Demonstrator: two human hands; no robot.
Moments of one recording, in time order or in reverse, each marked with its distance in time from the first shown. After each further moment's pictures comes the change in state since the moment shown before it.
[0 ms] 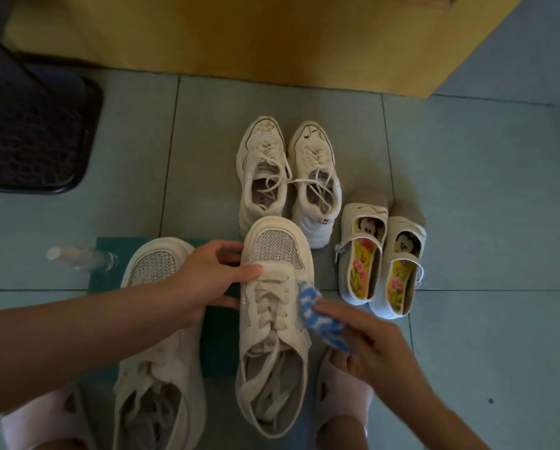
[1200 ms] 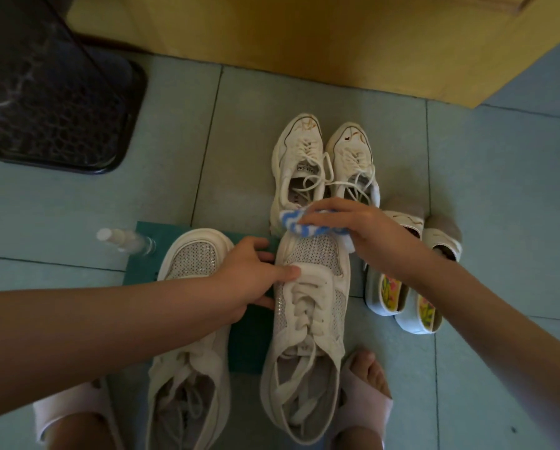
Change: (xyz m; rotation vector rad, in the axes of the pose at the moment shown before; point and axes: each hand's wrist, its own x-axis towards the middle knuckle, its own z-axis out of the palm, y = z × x) left_hand 0.007 -0.006 0.000 -0.092 0.005 -0.026; right_hand 0.147 -0.055 -0.015 -0.554 -0.332 -0.546
